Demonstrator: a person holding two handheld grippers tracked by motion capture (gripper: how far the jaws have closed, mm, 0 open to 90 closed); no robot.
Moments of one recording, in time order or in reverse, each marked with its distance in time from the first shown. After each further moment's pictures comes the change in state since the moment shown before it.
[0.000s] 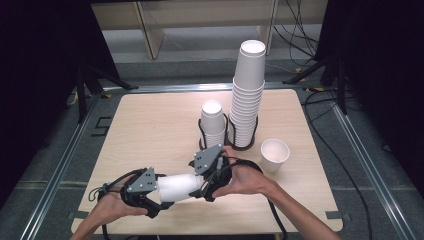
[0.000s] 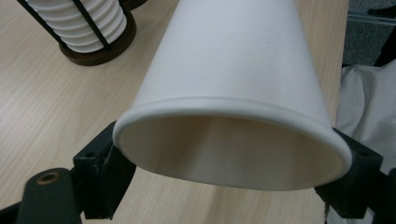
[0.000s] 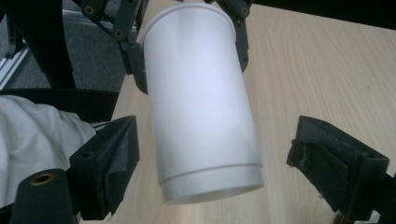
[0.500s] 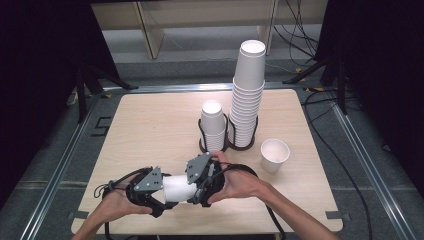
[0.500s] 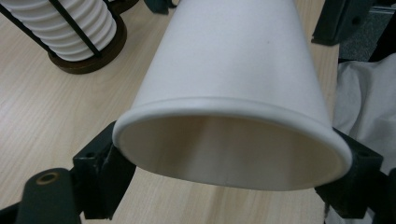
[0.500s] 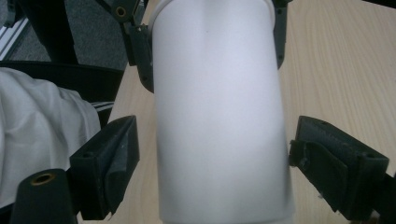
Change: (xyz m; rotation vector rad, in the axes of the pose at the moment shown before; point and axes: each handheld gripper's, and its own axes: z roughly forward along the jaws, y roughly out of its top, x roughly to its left) left arm -0.001 0.012 0.005 0.030 -0.018 0.024; right arm 0.007 0.003 0.022 0.088 0.036 -0.051
